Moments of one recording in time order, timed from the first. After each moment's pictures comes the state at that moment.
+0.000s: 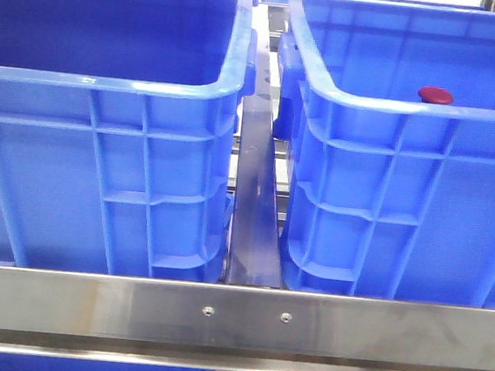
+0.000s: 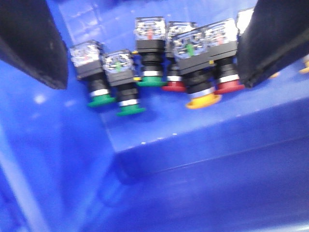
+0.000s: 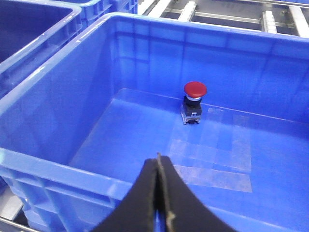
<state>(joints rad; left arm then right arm) -0.23 1.59 -1.48 -0.25 0.81 0.16 0.08 0.45 -0.29 1.03 0.17 -1.10</state>
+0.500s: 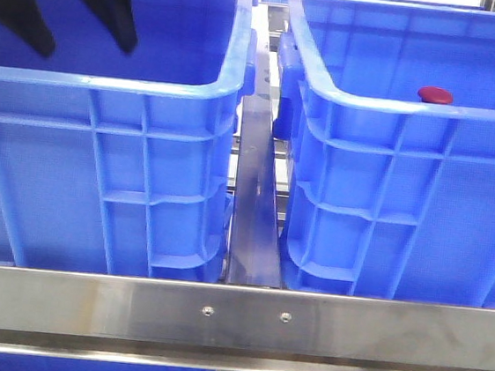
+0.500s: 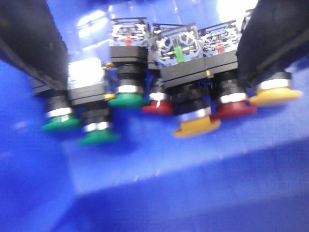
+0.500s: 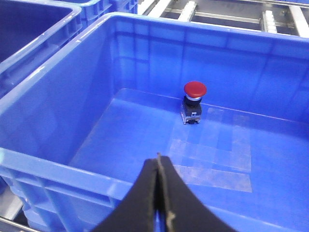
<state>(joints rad) -0.22 1.77 -1.48 -0.24 0.81 0.15 0.08 0.45 -0.29 1.03 0.17 -1.10</state>
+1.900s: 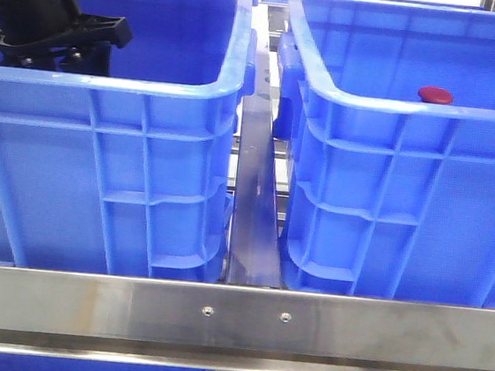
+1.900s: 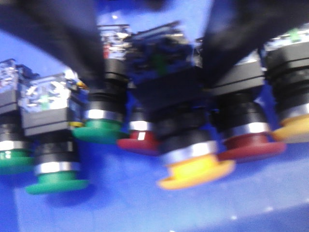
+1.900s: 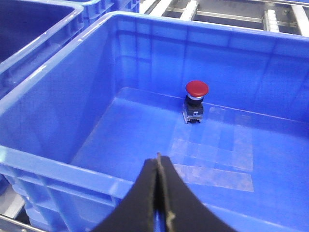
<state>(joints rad) -0.21 1.87 -1.49 -0.23 0.87 0.15 0.08 0.45 -0.29 1.03 0.18 -1.10</state>
